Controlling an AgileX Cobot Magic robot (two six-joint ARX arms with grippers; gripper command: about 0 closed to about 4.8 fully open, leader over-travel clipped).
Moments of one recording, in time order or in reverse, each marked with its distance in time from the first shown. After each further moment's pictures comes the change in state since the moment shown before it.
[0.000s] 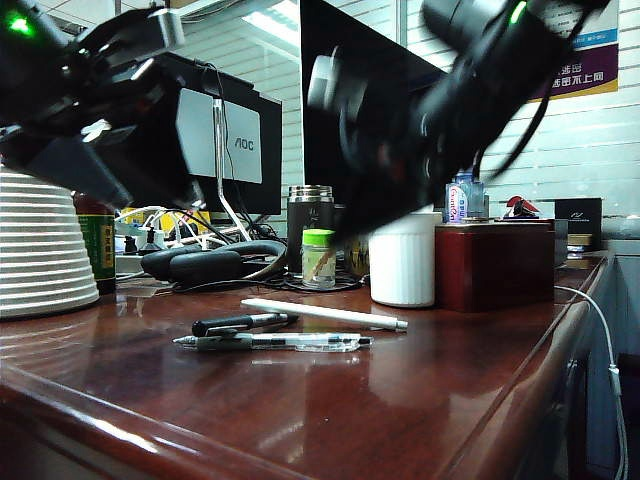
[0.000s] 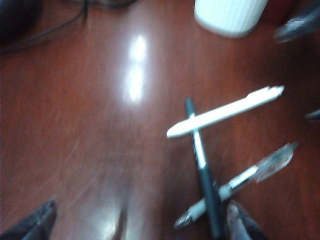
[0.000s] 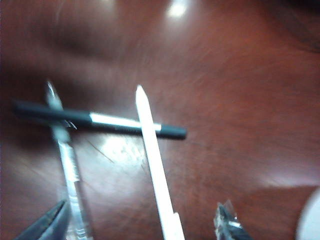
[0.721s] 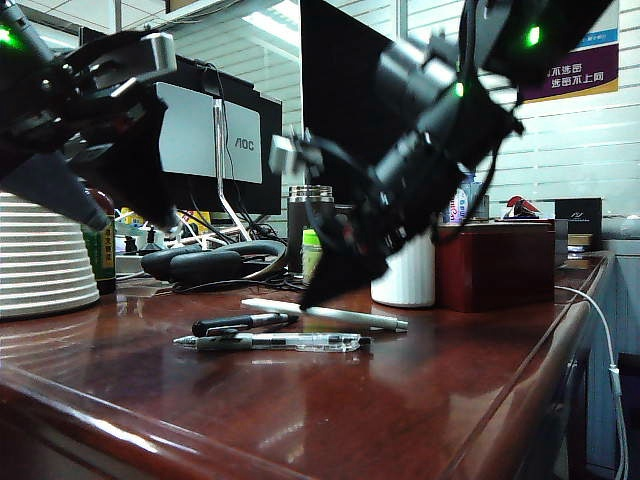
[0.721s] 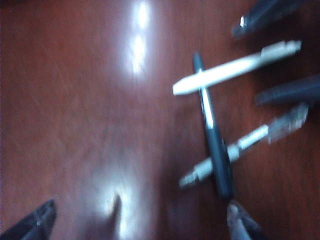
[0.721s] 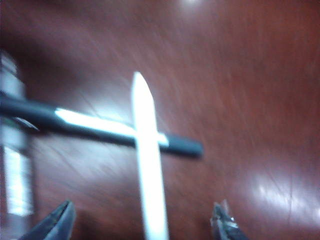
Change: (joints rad) left arm 0.000 -0.001 0.002 -0.114 -0.007 -0.002; right arm 0.048 0.183 0.040 0.104 0.033 -0.067
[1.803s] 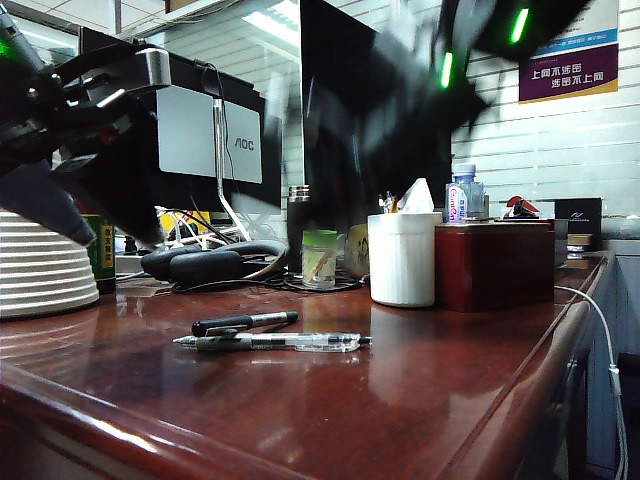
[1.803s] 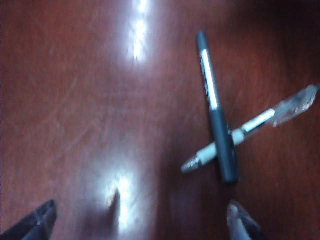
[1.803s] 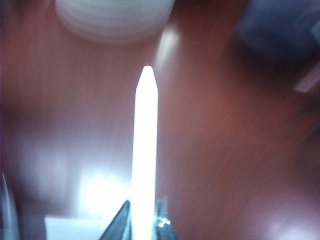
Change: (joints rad) left arm 0.000 0.000 0.000 -0.041 -0.007 -0.002; right arm -0.001 -0.051 0.069 0.162 -0.049 0.264
